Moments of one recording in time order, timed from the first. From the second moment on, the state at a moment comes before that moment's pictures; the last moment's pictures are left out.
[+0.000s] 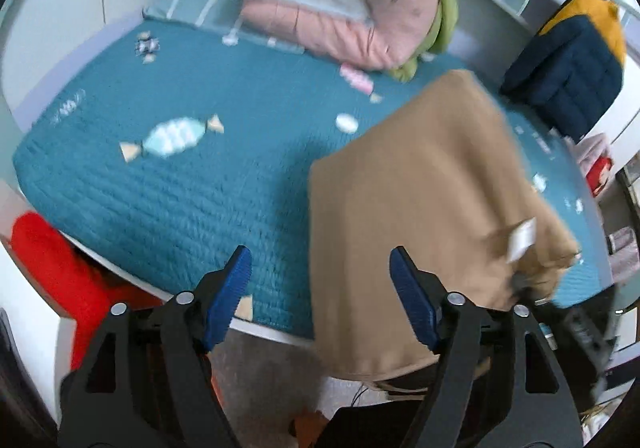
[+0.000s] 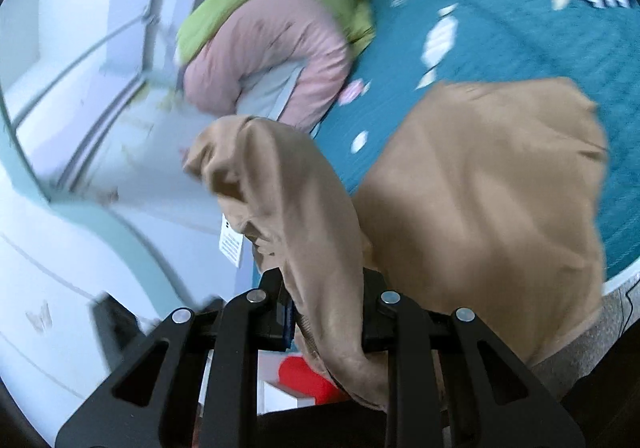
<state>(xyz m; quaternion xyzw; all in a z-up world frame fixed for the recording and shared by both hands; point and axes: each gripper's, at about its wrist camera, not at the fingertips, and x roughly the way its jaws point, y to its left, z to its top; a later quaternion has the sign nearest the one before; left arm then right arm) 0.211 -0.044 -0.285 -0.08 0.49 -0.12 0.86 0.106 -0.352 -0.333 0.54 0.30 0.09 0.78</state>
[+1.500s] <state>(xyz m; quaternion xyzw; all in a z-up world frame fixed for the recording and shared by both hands) 0.216 -0.106 -0.380 -0.07 0.59 -0.15 0.79 0.097 -0.415 -0.462 0.67 0.41 0.02 0.62</state>
